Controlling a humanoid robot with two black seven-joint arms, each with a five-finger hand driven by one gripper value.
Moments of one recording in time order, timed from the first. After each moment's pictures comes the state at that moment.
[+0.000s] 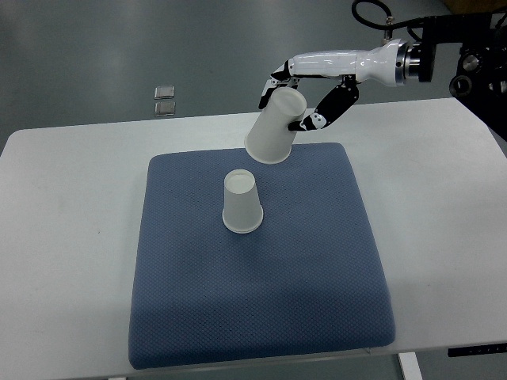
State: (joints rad) left arm -0.04 0.00 -0.15 -0.16 0.08 0.03 0.04; right arm 1.10 -0.43 0.70 1.08 -1.64 0.61 0.47
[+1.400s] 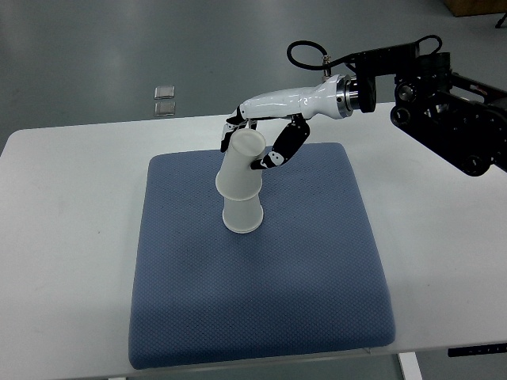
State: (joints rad) left arm -0.04 0.00 -0.15 -0.16 0.08 0.03 0.04; right arm 1.11 -0.31 0.61 1.08 -1.66 0.61 0.39
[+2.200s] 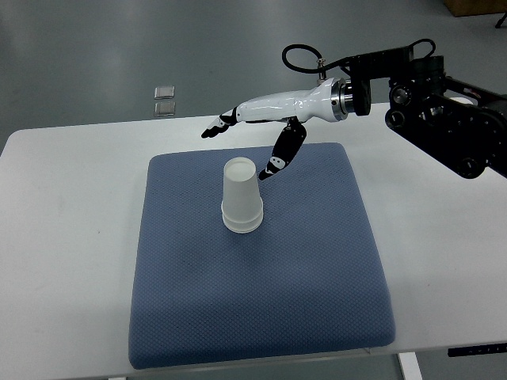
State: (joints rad) left arm -0.04 0.00 -0.15 -0.16 0.08 0.03 0.04; right arm 1.10 -0.30 0.61 1.08 -1.65 0.61 0.38
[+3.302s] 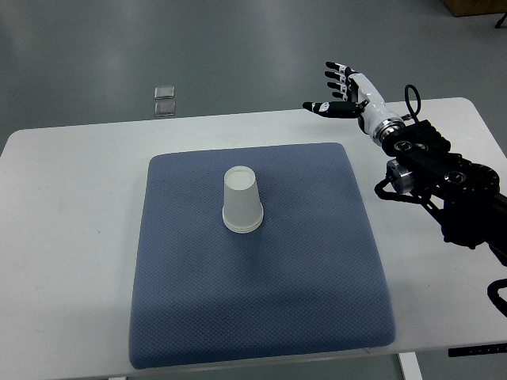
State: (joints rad) left arm -0.04 0.00 -0.15 -0.16 0.08 0.03 0.04; right arm 0.85 -0.18 0.63 0.74 -0.61 -0.24 0.17
